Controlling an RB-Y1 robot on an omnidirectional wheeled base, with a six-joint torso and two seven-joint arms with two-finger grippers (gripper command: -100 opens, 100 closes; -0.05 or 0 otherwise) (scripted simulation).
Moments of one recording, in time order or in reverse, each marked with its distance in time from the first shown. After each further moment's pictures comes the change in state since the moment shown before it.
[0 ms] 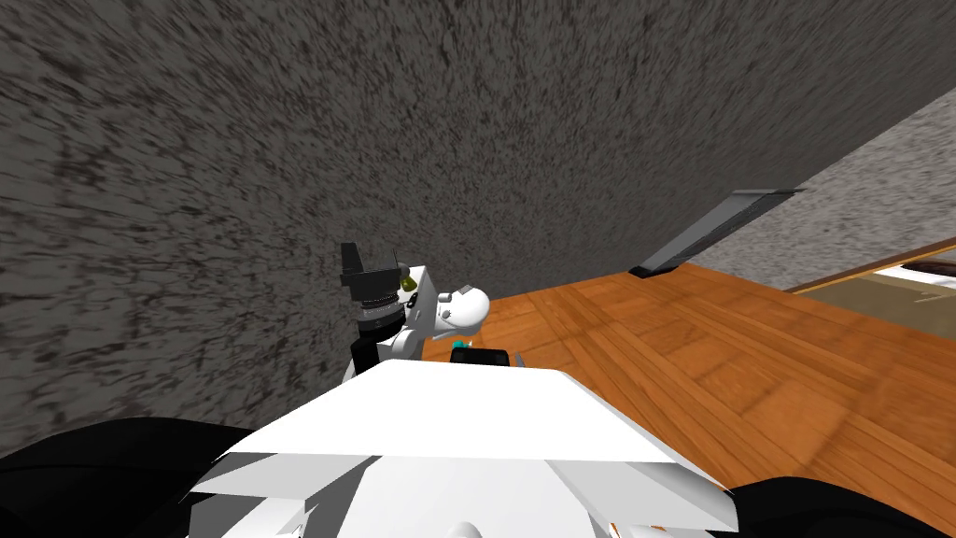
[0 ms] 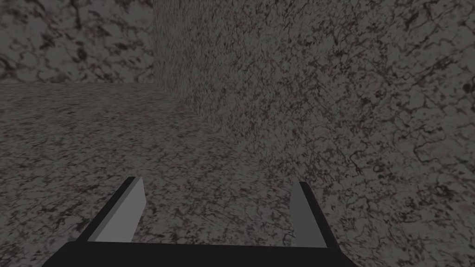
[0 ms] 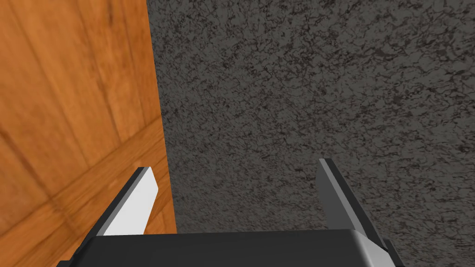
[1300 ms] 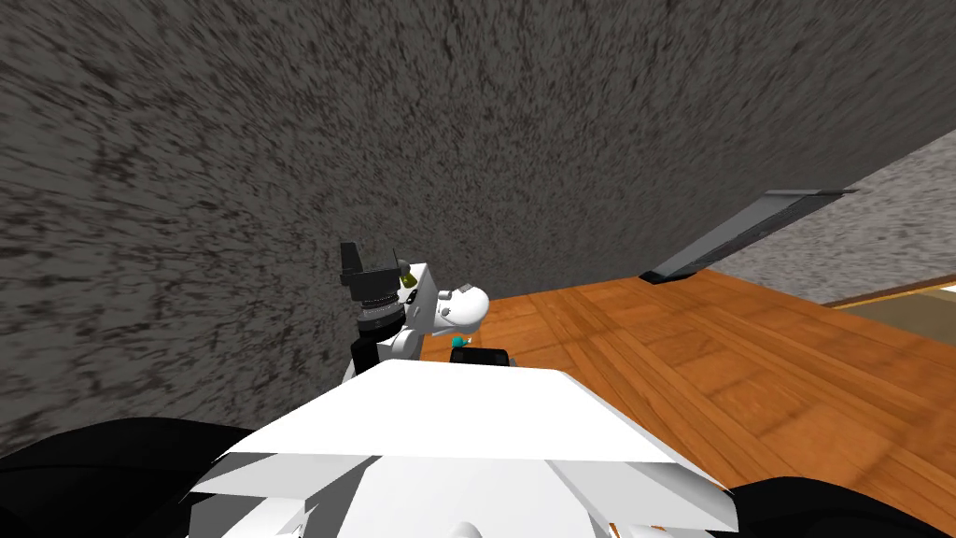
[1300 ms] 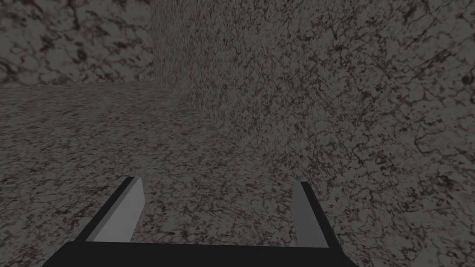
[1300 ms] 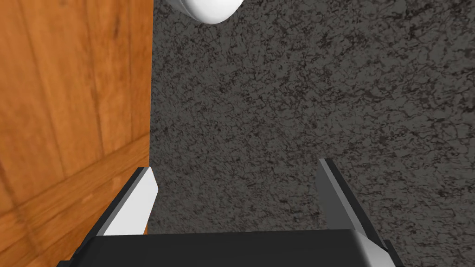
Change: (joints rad) left arm 0.000 0.000 0.000 0.000 0.000 0.000 0.000; right arm -0.006 -0.019 0.019 0.030 0.131 0.002 -0.032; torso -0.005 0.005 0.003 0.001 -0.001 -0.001
